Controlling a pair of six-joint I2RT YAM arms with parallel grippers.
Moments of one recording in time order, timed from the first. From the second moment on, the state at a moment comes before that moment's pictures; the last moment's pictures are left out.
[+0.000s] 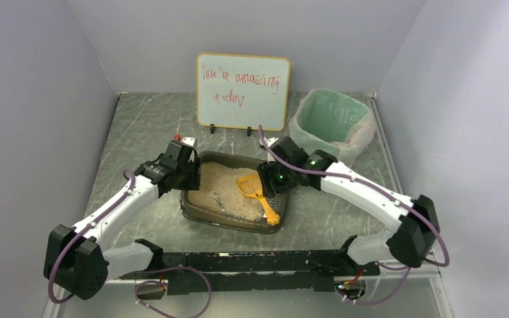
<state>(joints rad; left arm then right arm) -0.45 1.15 0.83 -0.64 -0.15 -0.33 0.82 1.37 1.12 -0.77 -0.05 0.35</state>
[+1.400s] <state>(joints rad) -0.45 0.90 1.12 -0.63 0.23 -0.25 0.81 0.63 1.00 -0.82 0.46 0.57</state>
